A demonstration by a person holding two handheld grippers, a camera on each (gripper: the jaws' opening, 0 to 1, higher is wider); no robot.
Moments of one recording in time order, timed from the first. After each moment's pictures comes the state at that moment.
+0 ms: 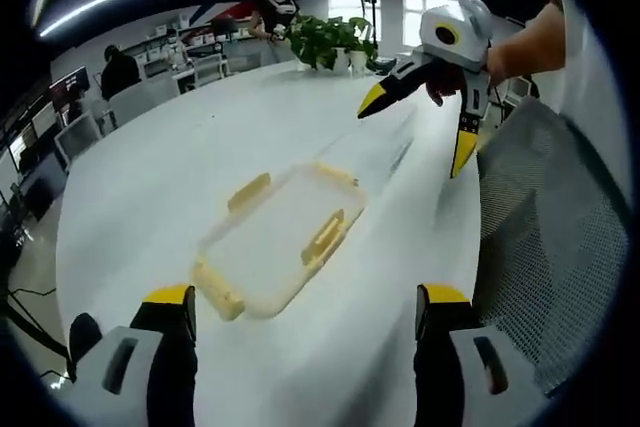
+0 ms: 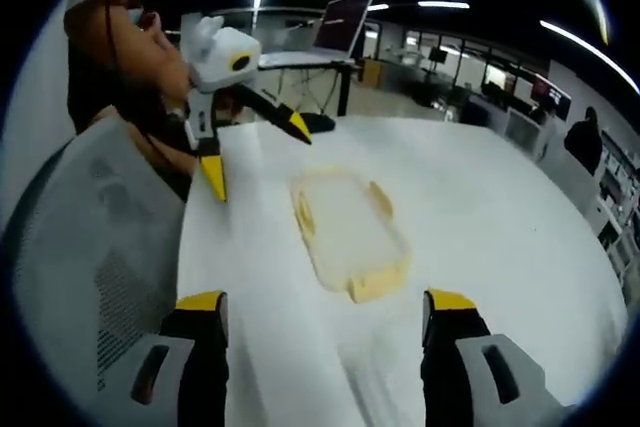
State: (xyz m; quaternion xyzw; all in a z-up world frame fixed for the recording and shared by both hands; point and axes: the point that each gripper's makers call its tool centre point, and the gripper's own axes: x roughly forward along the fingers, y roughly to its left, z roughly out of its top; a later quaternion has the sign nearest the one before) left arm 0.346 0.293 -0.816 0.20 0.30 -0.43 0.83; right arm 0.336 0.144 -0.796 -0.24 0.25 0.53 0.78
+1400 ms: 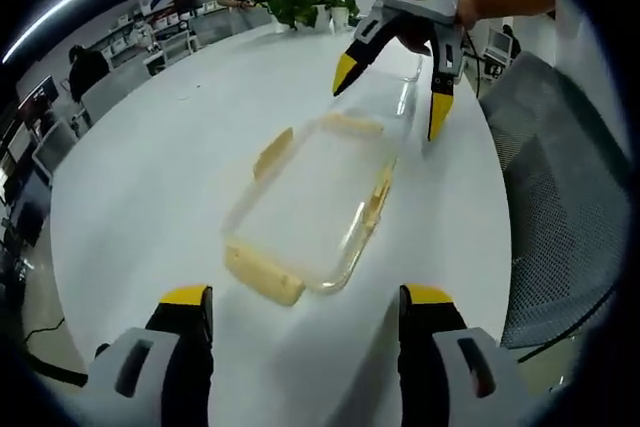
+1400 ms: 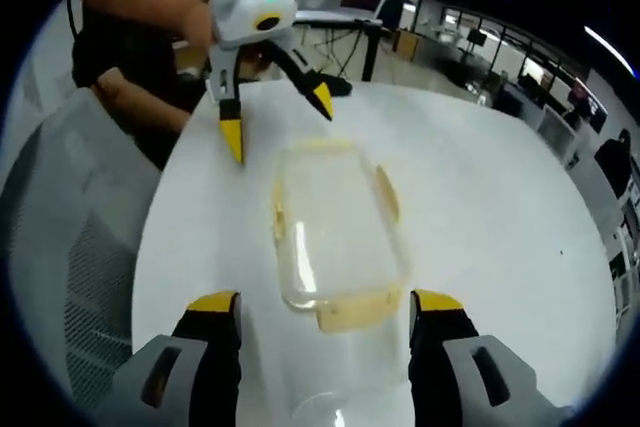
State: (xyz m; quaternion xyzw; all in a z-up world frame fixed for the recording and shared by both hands) left arm 0.386 0.323 -0.842 0.27 0.35 -0.46 0.77; right arm 0.378 0.165 -0.831 -0.31 0.31 0.55 0.71
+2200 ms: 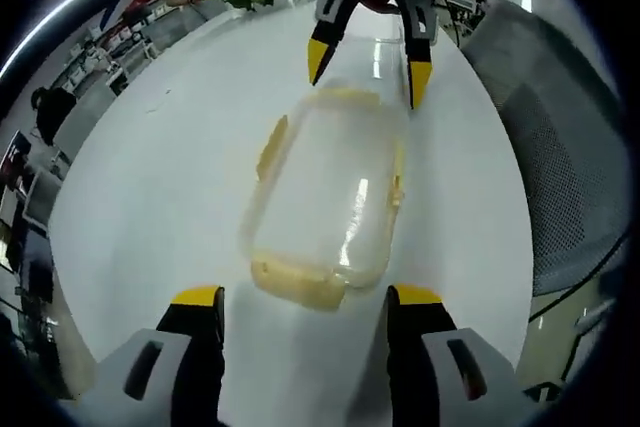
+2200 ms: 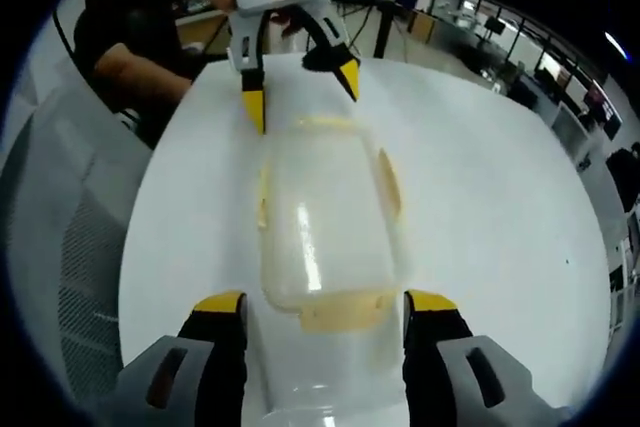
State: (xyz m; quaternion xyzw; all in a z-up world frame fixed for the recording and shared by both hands) left arm 0.409 0.325 -0.846 0.38 0.34 -0.50 0.70; right arm 0.391 0.166 -0.845 -0.35 0.34 0.56 0.68
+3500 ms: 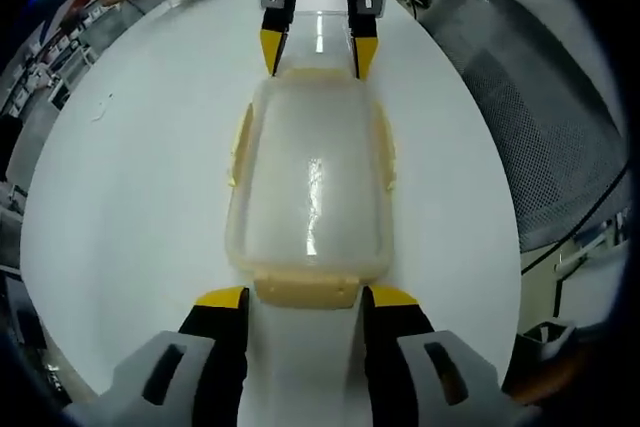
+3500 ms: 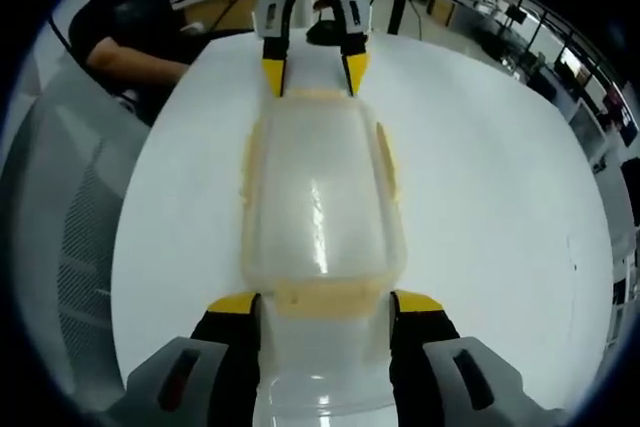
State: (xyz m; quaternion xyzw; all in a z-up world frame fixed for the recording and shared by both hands) left arm 0.417 0.321 -0.856 0.42 0.38 -0.58 0.59; right arm 0.404 0.157 -0.856 -0.38 0.37 0.57 0.63
